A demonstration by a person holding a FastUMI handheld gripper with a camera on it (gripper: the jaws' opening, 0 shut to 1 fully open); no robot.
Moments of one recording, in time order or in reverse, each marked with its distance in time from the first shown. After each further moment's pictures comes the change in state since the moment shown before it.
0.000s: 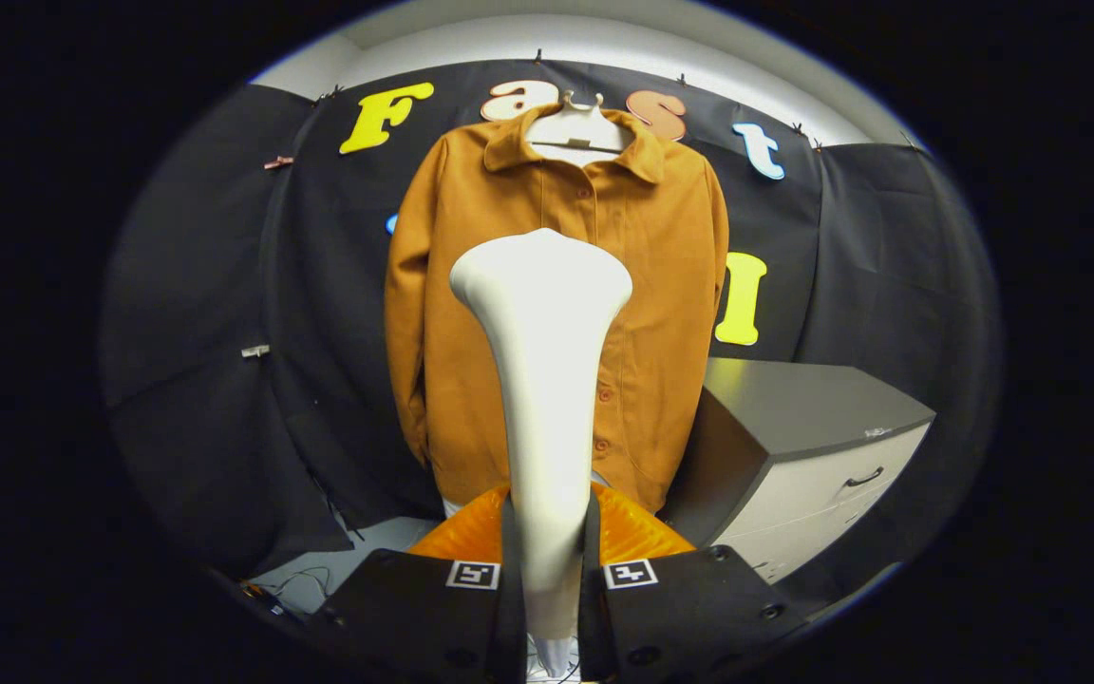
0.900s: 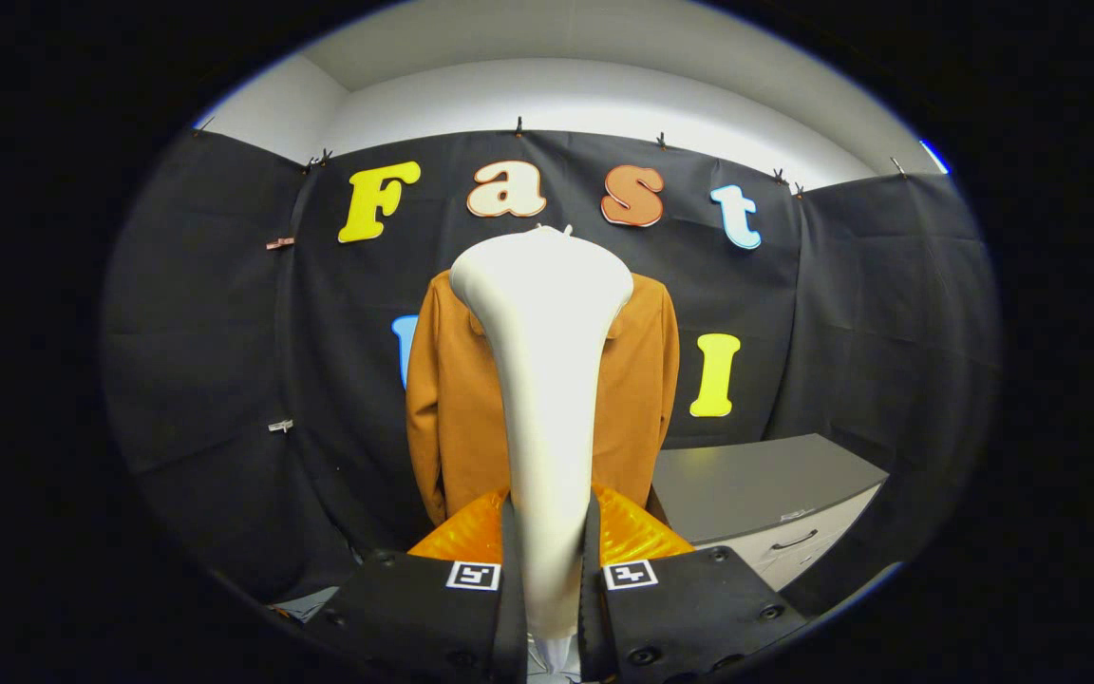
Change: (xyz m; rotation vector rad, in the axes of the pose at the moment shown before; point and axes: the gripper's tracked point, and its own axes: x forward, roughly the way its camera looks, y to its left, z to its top) arm -0.098 -0.036 0.158 0.027 -0.150 -0.003
